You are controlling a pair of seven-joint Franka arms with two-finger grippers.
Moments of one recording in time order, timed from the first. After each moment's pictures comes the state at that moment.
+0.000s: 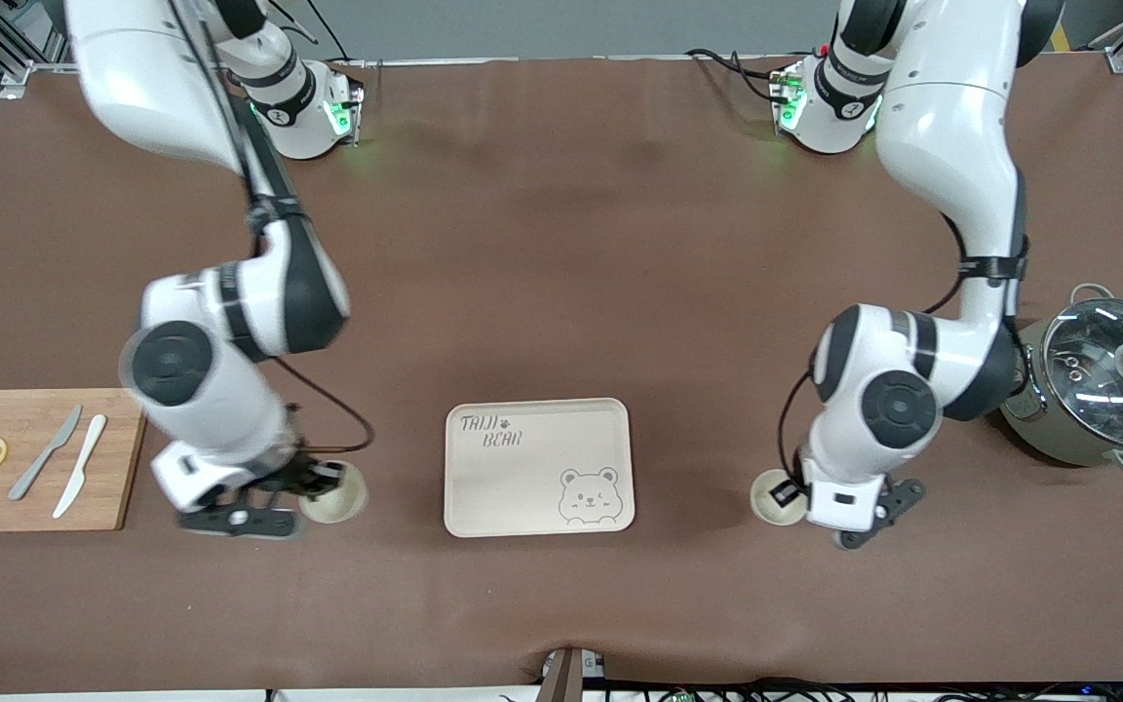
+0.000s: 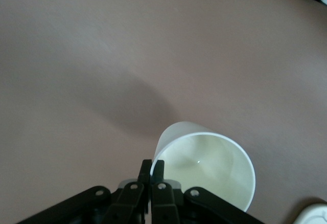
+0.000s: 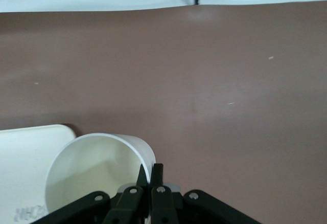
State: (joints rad) left arm -0.35 0.77 0.13 -1.25 -0.05 2.07 -0.81; right arm 0.31 0.65 -0.11 -1.21 -0.03 2.01 0.28
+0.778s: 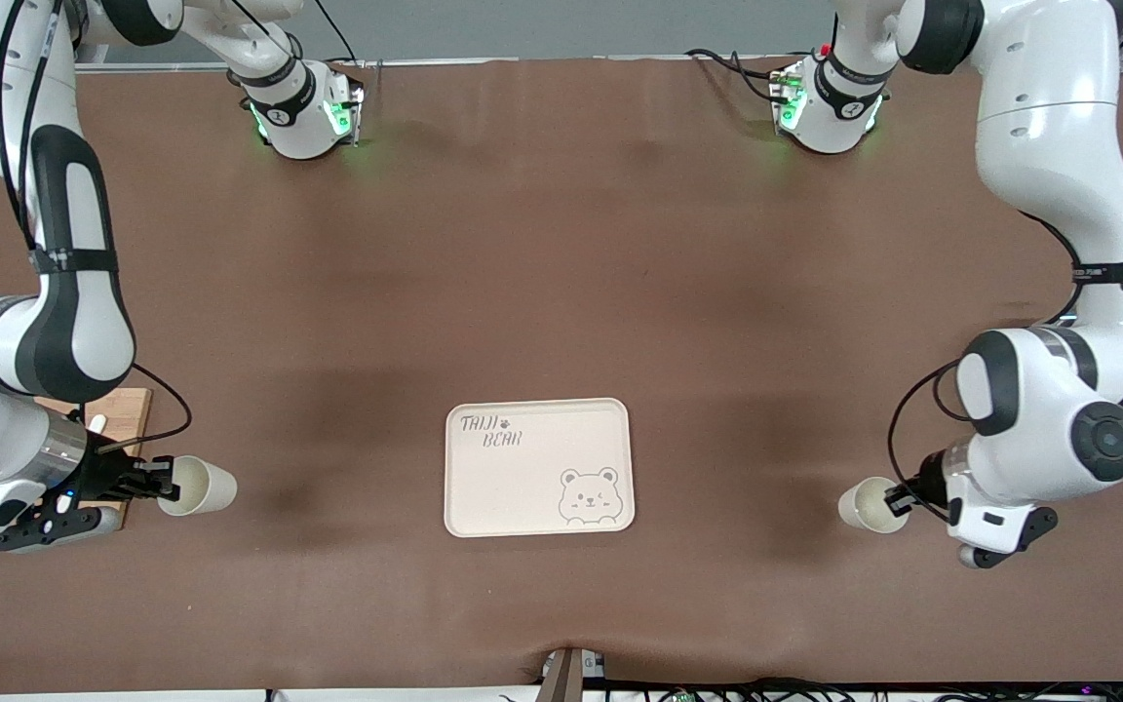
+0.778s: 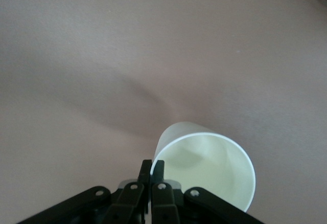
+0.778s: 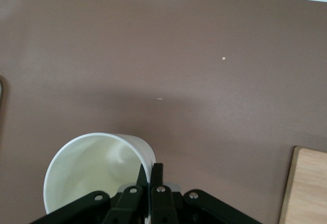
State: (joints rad) left arm -0.12 0.77 0.13 -1.28 -0.20 2.06 -0.40; right arm 0.01 0.62 -0.11 -1.41 0.26 2.14 -0.42
